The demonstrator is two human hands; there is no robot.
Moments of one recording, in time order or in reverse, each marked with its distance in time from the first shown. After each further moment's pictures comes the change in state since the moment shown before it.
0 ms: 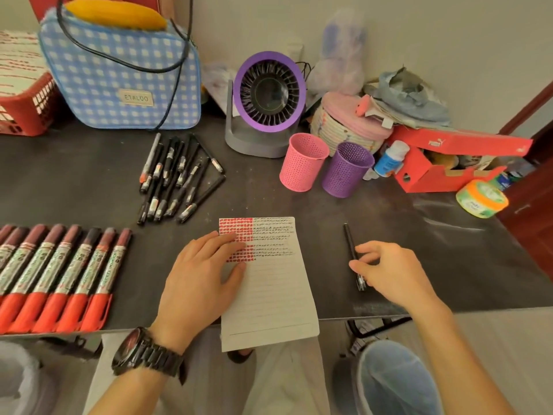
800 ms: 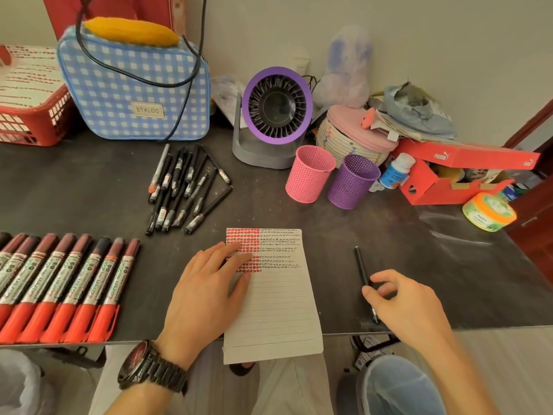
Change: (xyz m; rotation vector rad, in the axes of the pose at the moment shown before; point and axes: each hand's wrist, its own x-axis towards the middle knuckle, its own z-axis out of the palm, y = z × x) left_hand -0.001 0.002 -0.002 0.023 -0.004 -0.006; right_hand -0.030 0.008 0.009 -0.071 0.062 0.067
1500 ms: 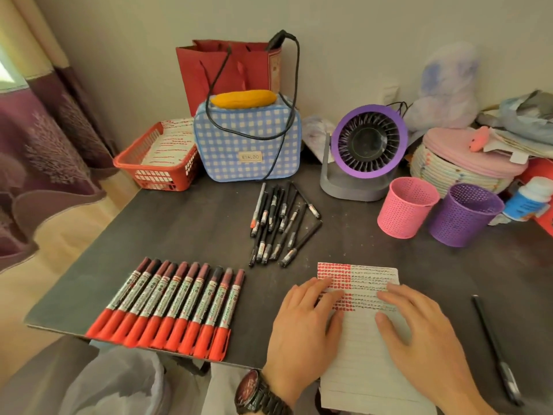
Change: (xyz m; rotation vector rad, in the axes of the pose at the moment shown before) left_hand -0.002 0.003 0.005 -0.030 0.054 -0.004; right_hand -0.001 -0.094 0.084 0.274 0.140 -0.448
